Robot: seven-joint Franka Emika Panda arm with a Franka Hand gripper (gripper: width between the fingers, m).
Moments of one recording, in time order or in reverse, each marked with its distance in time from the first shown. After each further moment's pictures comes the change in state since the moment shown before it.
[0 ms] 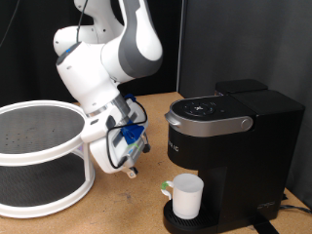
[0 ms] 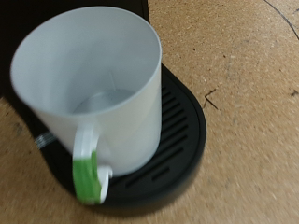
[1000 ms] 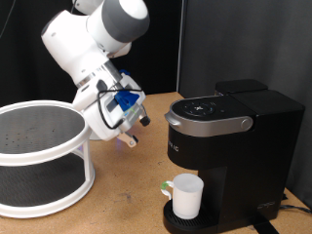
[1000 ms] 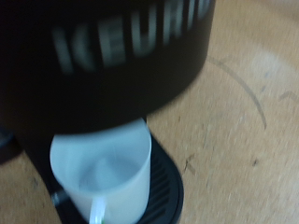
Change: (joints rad) arm -0.025 -0.189 -0.032 -0.023 -0.023 -0.103 0.001
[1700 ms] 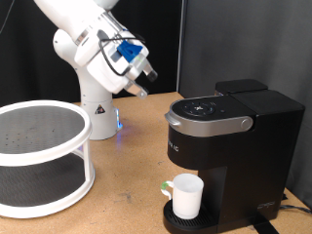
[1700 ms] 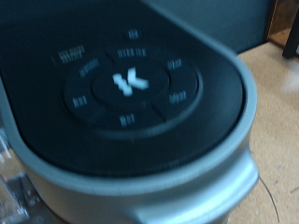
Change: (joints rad) arm -0.033 -0.191 -0.010 0.058 -0.108 -0.235 0.170
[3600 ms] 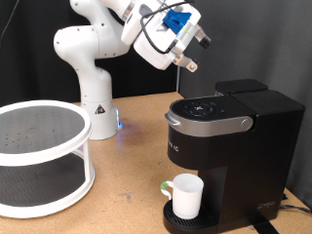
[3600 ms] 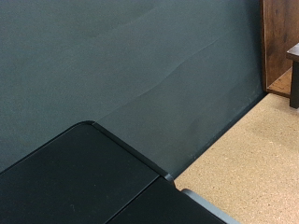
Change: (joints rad) arm 0.119 0.004 0.107 0.103 0.187 0.098 0.374
